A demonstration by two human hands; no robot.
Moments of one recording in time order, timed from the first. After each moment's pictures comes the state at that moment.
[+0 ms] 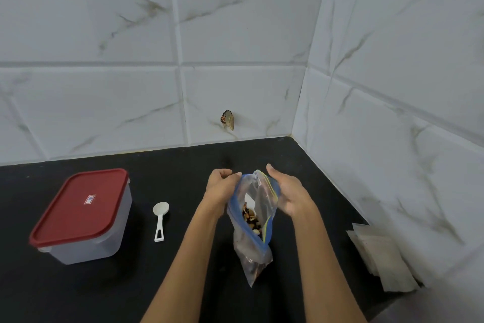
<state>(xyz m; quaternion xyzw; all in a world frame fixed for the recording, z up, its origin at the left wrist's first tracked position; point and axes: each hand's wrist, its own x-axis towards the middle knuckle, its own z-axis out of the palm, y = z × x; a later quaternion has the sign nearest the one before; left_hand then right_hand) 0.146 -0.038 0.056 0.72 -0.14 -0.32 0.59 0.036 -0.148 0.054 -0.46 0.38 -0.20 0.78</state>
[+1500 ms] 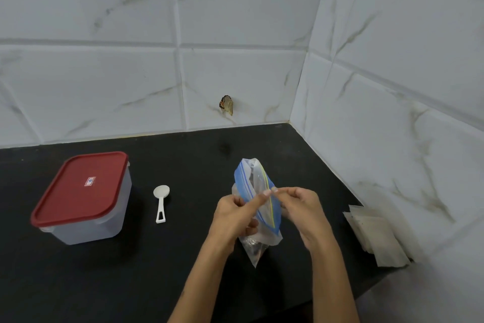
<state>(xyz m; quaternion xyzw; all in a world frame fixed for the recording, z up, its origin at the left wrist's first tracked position) 0.073 0.023 0.056 0.68 -0.13 -0.41 0.59 -0.026 -0.068 0.066 -0.62 0.45 -0.24 0.60</state>
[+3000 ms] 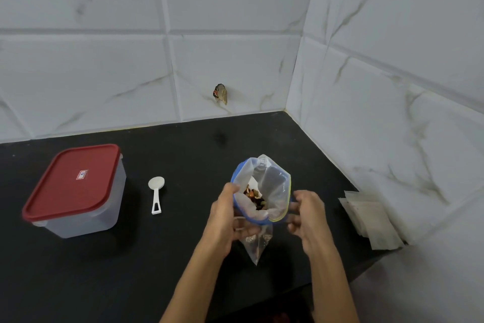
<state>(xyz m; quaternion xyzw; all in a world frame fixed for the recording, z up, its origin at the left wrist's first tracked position) 0.066 0.033 0.038 0.62 -0.05 -0.48 0.62 -0.045 -0.066 0.043 -0.47 0.55 -0.25 0.65</state>
